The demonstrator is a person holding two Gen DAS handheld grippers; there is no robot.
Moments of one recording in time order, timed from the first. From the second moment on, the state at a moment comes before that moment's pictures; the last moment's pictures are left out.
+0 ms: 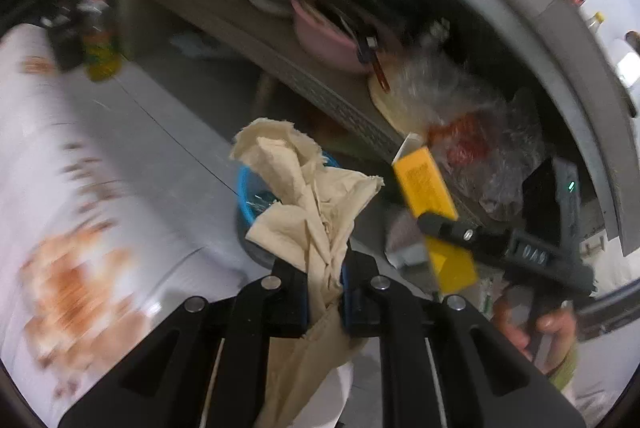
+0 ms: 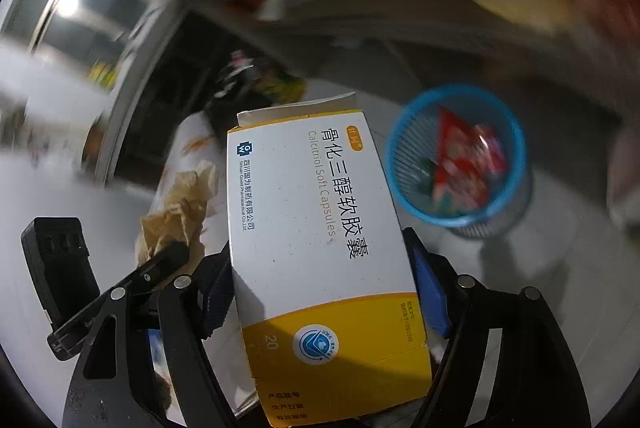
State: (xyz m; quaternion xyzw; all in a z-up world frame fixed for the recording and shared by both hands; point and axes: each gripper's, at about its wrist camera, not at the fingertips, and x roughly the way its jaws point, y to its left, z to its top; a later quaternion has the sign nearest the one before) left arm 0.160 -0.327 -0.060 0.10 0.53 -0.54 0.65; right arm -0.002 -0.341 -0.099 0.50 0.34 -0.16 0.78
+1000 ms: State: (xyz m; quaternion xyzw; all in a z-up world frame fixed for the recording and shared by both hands) left arm 0.185 -0.465 -0.134 0.13 0.58 -0.51 0.62; right arm -0.008 -0.422 -0.267 0.60 0.33 -0.27 0.68
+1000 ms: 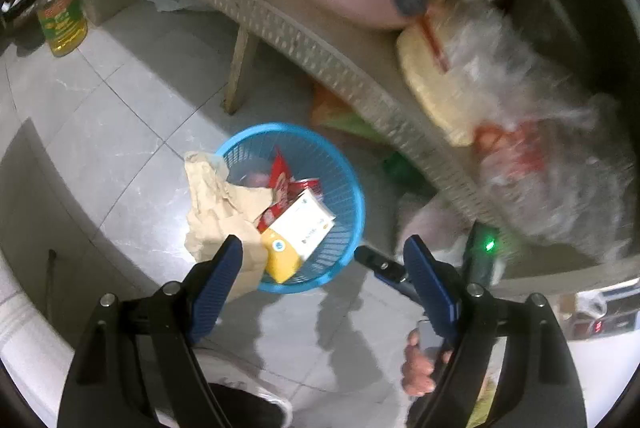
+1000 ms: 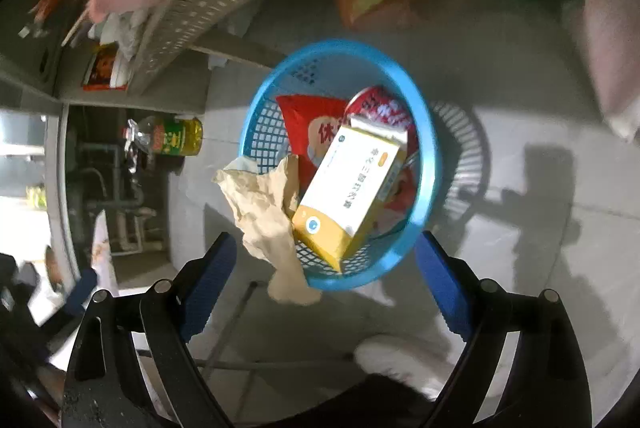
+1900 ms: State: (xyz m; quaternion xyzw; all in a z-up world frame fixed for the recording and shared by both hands) left arm 0.161 0.021 -0.001 -0.02 0.47 -0.25 0.85; right arm 0.203 -0.364 -0.341 0.32 0.59 -0.15 0.72
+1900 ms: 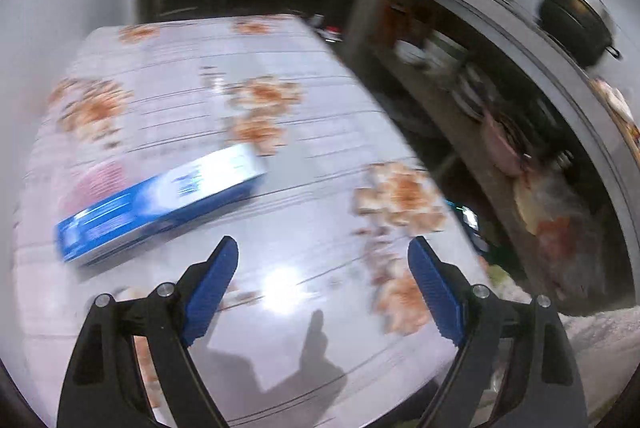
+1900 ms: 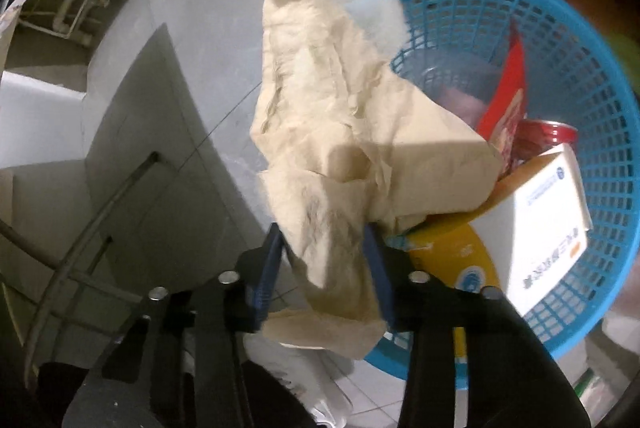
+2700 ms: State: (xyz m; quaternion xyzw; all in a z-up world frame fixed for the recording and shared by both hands) left arm 0.179 0.092 -0.004 -0.09 0.43 -0.18 0.88; right arm 0.102 -0.433 -0.304 0.34 0.52 -0.34 0.70
